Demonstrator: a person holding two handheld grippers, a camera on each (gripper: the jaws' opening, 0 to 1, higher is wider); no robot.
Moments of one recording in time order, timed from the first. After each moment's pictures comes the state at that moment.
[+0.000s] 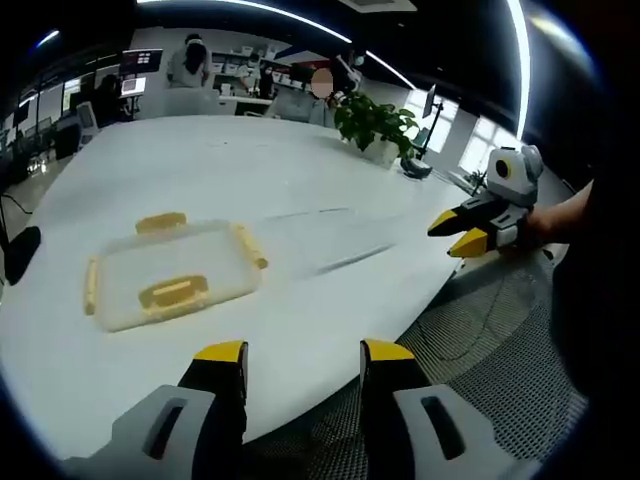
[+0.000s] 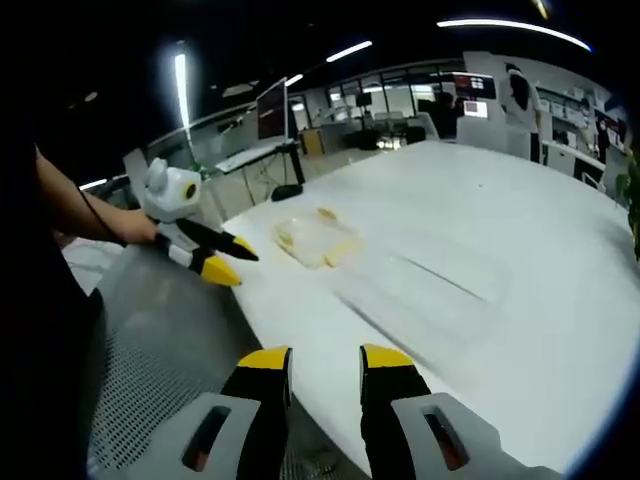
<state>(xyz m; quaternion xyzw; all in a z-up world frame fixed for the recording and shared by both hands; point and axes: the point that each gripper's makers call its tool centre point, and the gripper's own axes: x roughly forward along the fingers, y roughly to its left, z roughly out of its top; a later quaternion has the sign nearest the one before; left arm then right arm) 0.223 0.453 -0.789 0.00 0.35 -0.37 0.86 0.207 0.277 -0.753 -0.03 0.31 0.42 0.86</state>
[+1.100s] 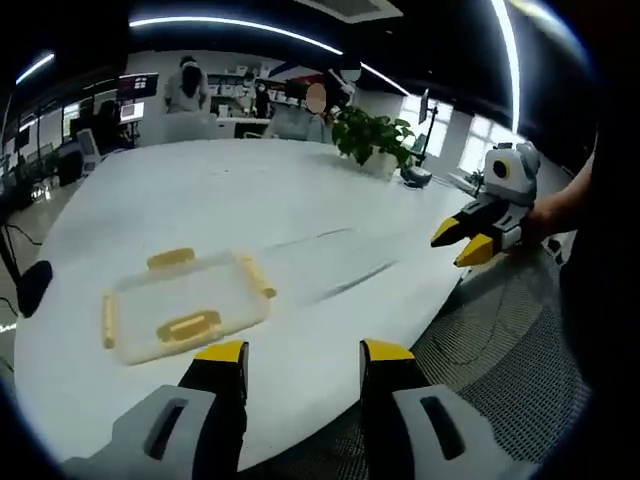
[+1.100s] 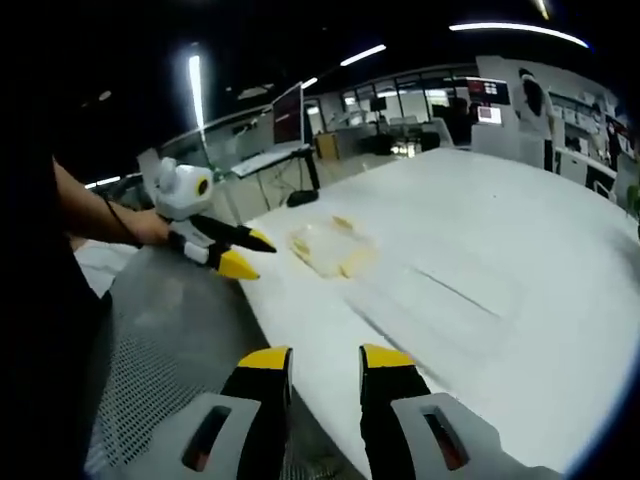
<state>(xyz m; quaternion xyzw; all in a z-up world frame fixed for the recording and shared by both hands) 0.238 0.453 -0.765 0.05 0.29 -0.37 0.88 0.206 0.287 -0.741 -0.03 0.29 0.44 0.85</state>
